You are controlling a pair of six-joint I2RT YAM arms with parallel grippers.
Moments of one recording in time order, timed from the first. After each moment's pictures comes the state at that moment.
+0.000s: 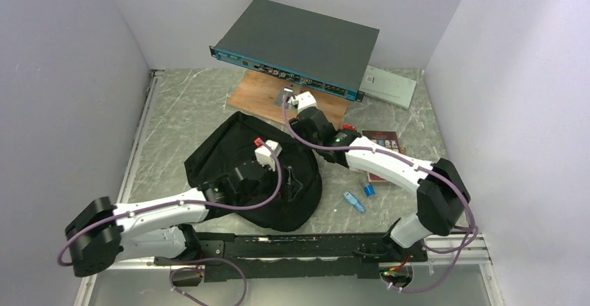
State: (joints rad) left arm -1.03 1.13 0.53 0.17 -0.16 -0.58; right arm 0.81 1.49 1.07 -0.23 0.34 0.18
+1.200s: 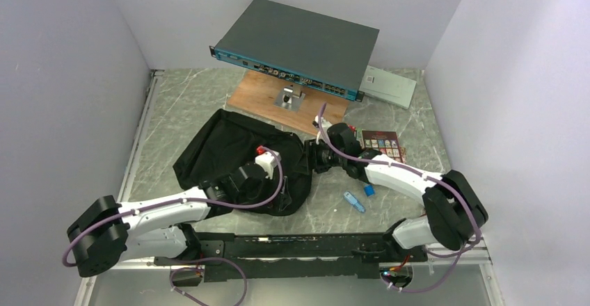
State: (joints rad) left arm -0.98 1.11 0.50 -0.06 -0.02 -0.59; right arm 0.65 1.37 0.69 0.02 -0.38 0.53
